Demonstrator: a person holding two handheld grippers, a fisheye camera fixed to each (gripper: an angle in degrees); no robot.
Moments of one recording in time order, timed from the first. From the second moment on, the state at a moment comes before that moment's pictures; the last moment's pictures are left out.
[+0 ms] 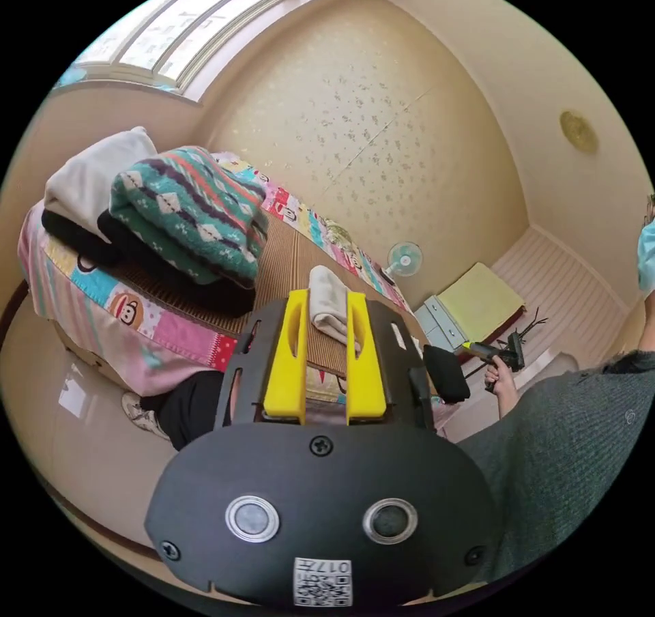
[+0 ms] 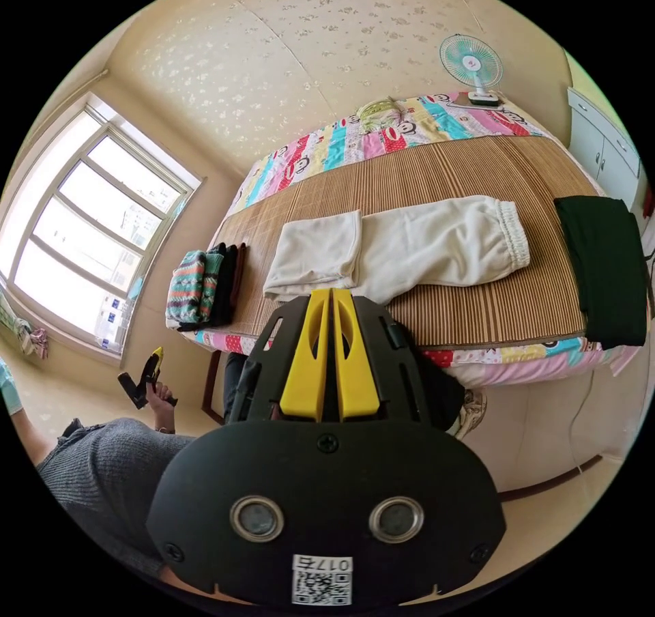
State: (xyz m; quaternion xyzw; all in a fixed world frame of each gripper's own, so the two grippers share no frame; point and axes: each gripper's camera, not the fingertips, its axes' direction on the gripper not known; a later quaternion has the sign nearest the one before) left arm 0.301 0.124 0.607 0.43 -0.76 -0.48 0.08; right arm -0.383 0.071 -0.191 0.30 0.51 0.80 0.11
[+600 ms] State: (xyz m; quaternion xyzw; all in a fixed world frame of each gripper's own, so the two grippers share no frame) left arm 0.232 0.413 0.399 0.58 -0.57 -0.56 0.13; right arm -0.412 0.089 -0.170 0.27 0.48 0.83 0.04
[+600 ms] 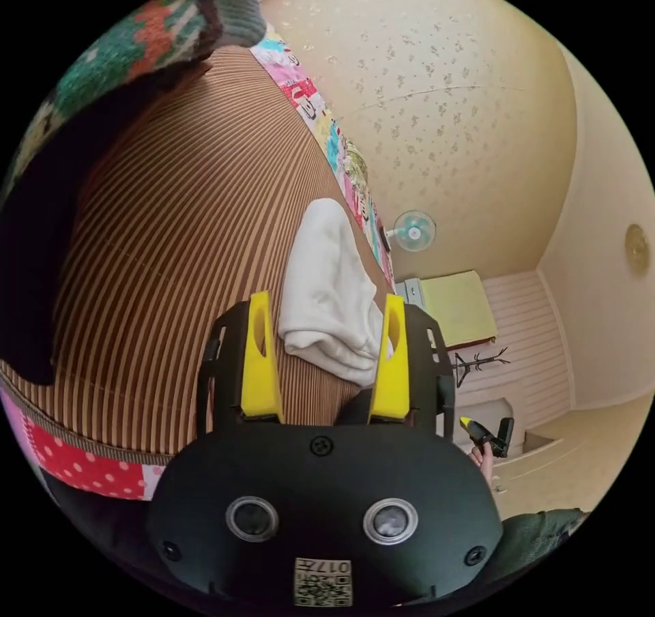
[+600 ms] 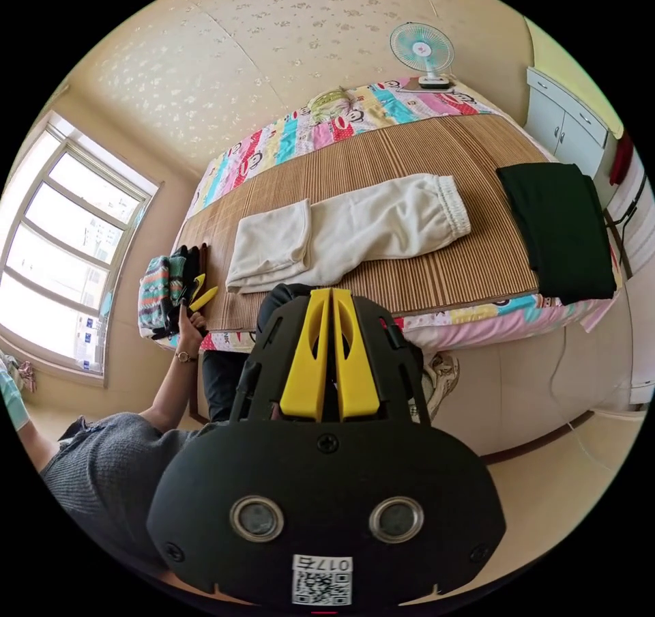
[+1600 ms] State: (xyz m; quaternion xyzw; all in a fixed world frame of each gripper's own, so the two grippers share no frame) left arm 0.181 0.500 0.448 0.65 -0.50 -0.56 0.10; right arm -0.193 0.456 -0.178 0.19 0.29 0.89 0.32
